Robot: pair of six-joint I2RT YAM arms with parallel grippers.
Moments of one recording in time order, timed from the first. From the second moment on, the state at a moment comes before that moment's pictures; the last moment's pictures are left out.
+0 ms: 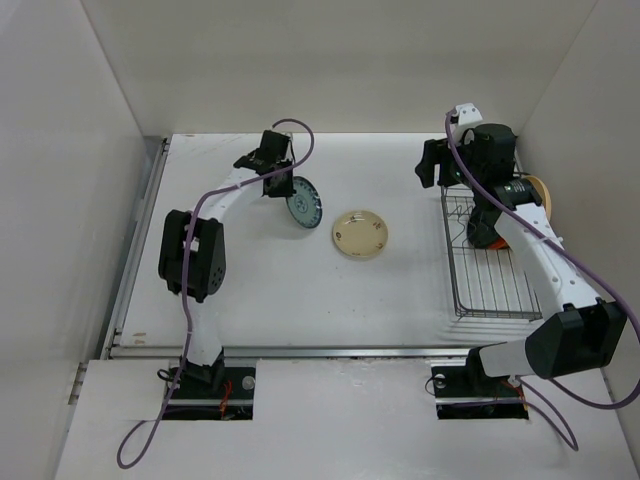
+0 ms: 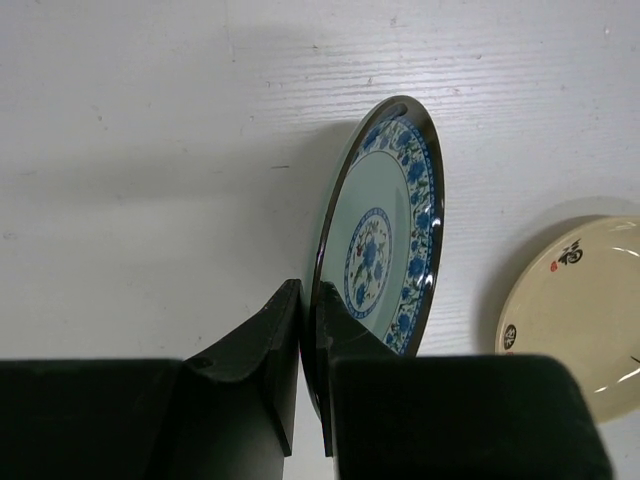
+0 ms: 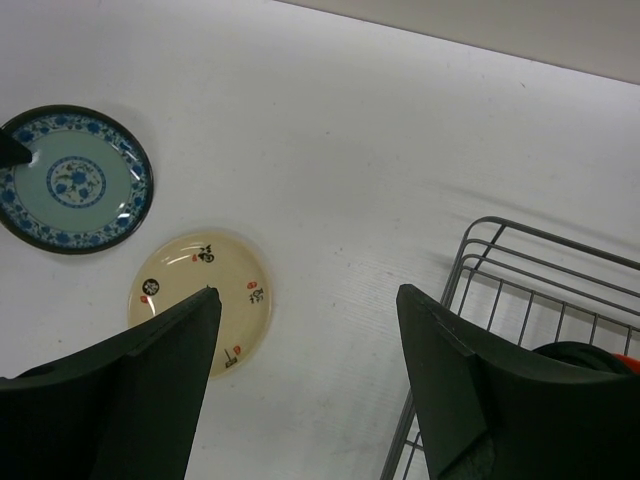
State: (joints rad) left arm -0.35 1.96 1.61 -0.54 -0.05 -0.31; right arm 0.18 1.37 1.34 -0.38 -0.16 -0.01
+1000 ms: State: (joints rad) left arm -0.35 1.90 1.55 -0.45 0.45 -0.20; right arm 0.18 1.37 1.34 -0.38 -0.17 -0.01
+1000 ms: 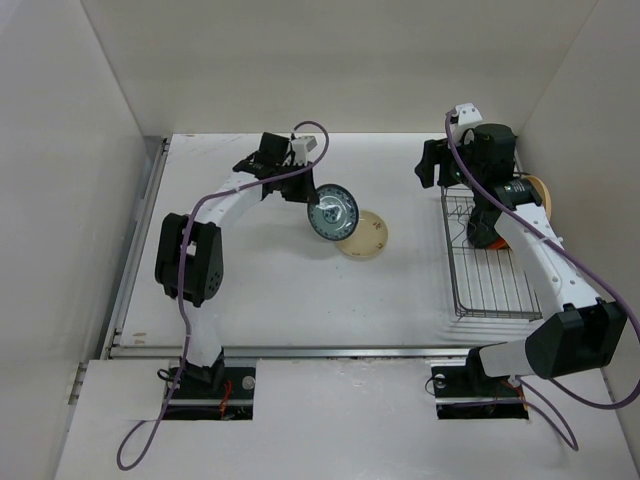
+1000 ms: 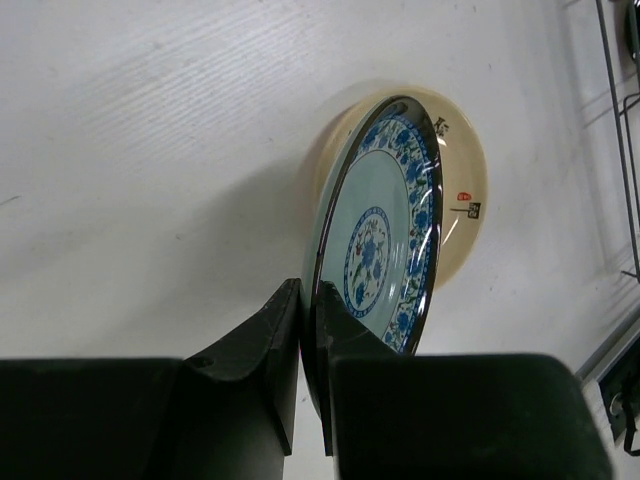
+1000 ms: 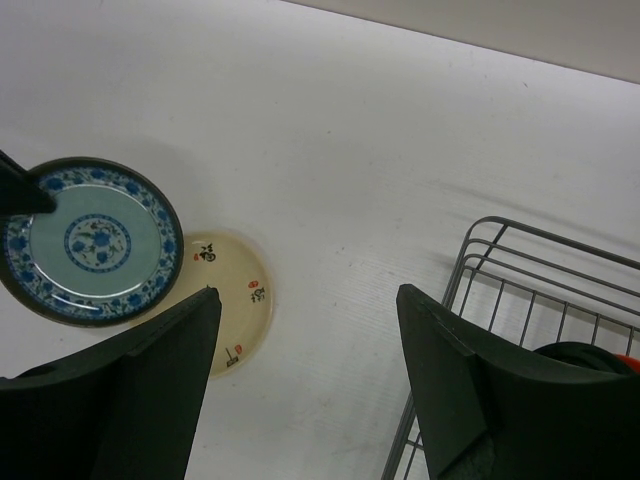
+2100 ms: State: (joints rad) left arm -0.44 2.10 1.62 -0.45 0.50 -0.22; right arm 0.15 1.37 1.34 -0.39 -0.20 -0.01
